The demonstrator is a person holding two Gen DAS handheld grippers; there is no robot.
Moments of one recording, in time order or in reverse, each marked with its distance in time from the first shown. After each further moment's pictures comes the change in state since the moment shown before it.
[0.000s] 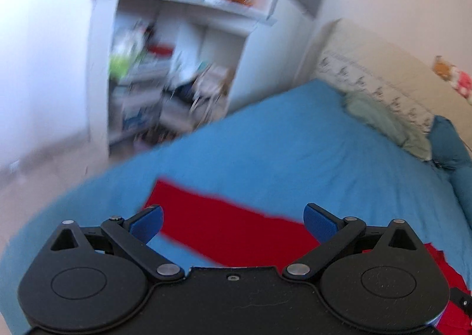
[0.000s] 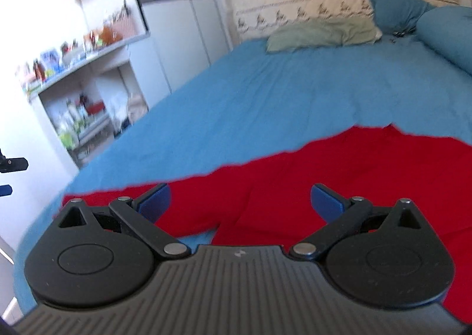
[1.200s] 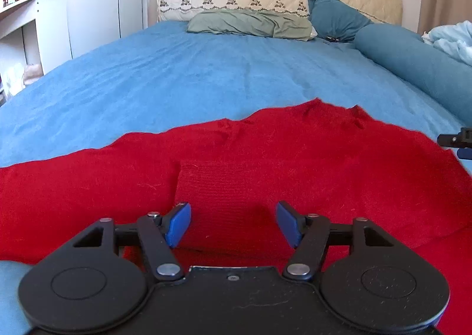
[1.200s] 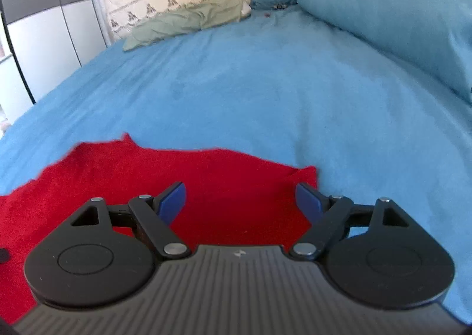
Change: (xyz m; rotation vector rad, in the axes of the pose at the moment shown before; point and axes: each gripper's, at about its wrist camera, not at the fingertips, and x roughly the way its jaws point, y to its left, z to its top) left arm 0.082 -0.311 -0.188 0.512 0.104 -0.285; right arm 0.048 -0.365 0.017 0.187 -0.009 -0.301
